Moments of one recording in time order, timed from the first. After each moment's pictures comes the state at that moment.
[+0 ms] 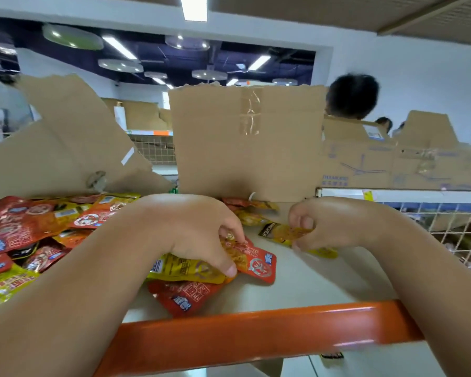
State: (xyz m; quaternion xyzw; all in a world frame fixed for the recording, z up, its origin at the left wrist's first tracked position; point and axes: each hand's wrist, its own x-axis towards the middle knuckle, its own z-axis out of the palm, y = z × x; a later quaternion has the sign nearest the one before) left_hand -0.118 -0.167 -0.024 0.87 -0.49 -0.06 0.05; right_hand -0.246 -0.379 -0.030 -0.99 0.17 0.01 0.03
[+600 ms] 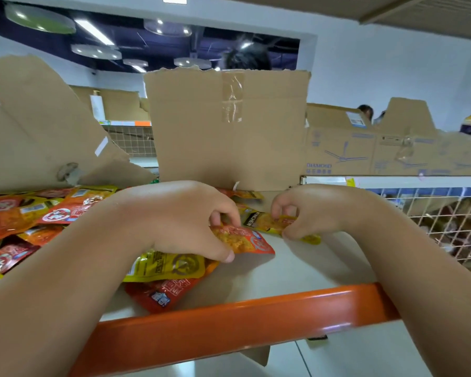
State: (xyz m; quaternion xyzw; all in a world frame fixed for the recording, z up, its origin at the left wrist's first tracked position) left_hand -0.124 -0.170 -0.025 0.83 -0.55 -0.01 0.06; right_hand -0.244 -0.383 -0.032 -0.99 0.16 0.01 0.04
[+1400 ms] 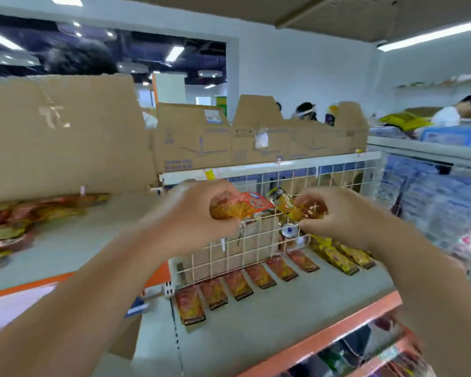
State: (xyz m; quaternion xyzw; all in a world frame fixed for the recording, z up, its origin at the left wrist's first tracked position) left_hand -0.327 -0.384 -0.063 0.74 -0.60 0.04 0.30; right_hand -0.549 -0.550 -0.065 -0.92 0.30 -0.20 0.15
